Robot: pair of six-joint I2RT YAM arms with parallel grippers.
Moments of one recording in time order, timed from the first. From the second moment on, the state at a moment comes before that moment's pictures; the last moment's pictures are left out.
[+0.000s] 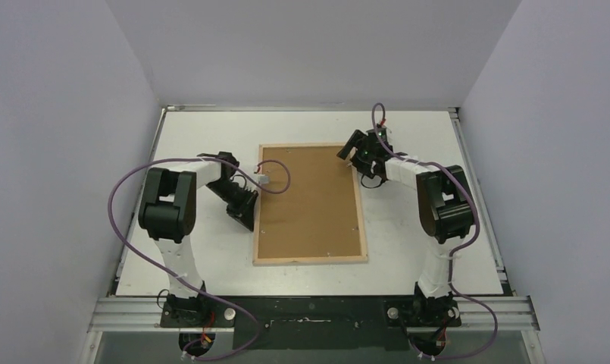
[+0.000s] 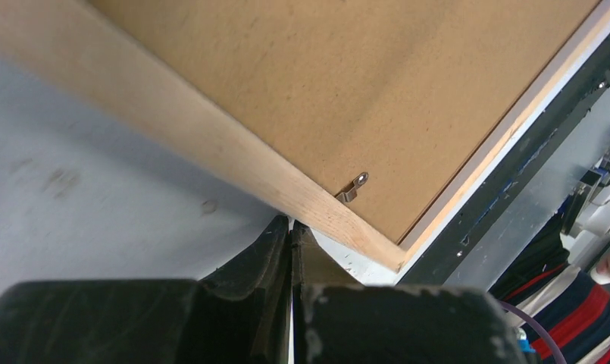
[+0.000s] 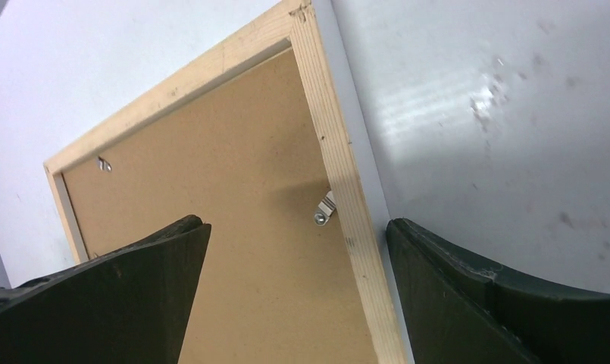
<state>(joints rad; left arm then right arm) -0.15 1.96 1.20 -0.96 0.62 0.48 0.28 1.93 1.17 0.03 -0.07 0.80</state>
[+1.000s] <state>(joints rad) 0.06 2.03 1.56 -1.09 0.80 0.34 0.42 1.90 1.38 -0.03 0.06 0.67</state>
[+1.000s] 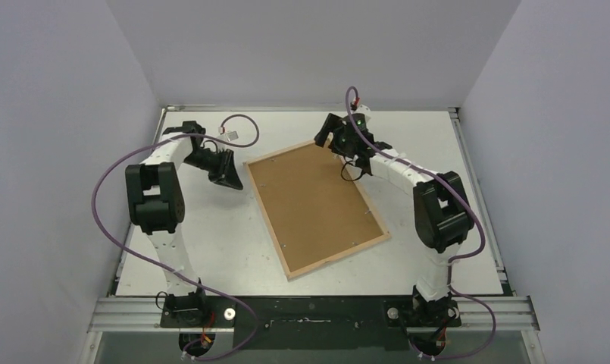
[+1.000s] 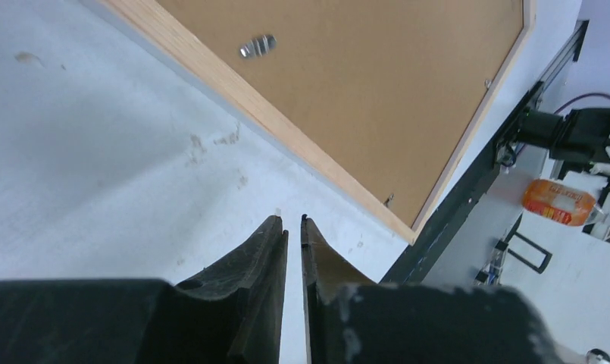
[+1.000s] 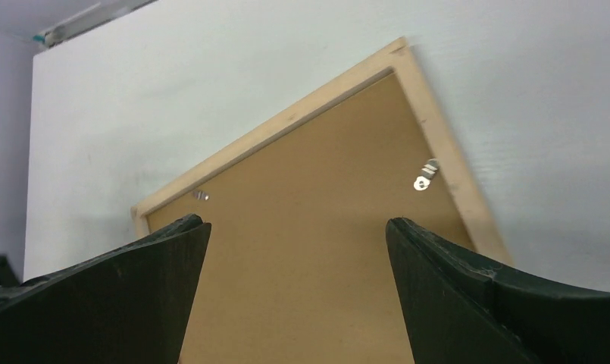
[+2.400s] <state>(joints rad) 0.00 2.50 2.16 -0.97 0.67 0.14 0.75 2.25 1.66 0.03 -0.32 0.41</state>
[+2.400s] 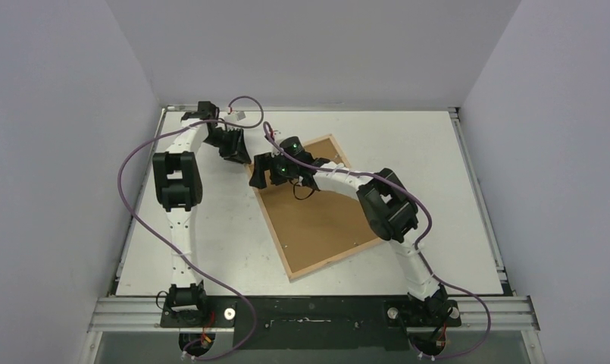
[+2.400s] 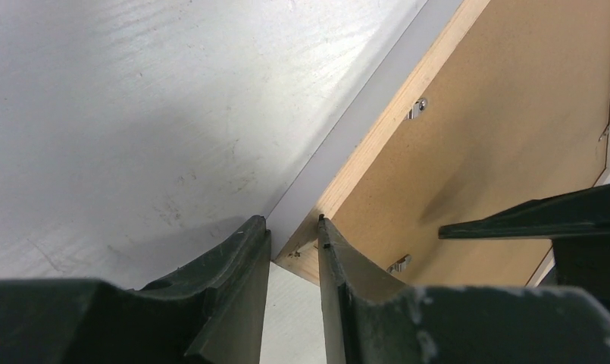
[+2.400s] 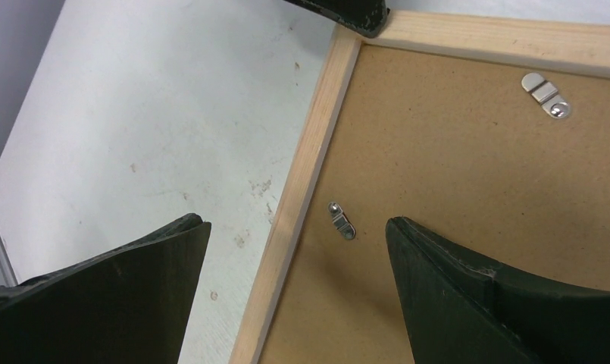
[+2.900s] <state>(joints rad) 0.00 2.47 2.11 -0.95 0.67 0.14 0.77 2.29 1.67 0.04 -0.33 0.40</state>
